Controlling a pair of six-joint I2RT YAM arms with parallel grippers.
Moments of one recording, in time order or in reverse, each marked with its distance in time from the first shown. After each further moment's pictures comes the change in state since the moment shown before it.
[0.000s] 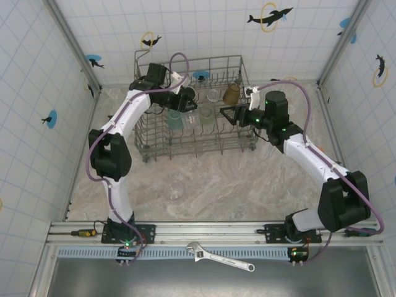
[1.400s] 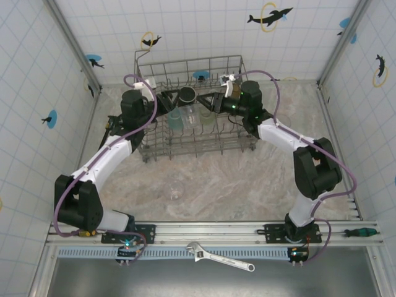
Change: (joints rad) left arm 0.000 -0.600 -0.826 1.034 -0.263 -0.804; right arm 0.118 0.350 0.237 0.319 -0.096 0.267
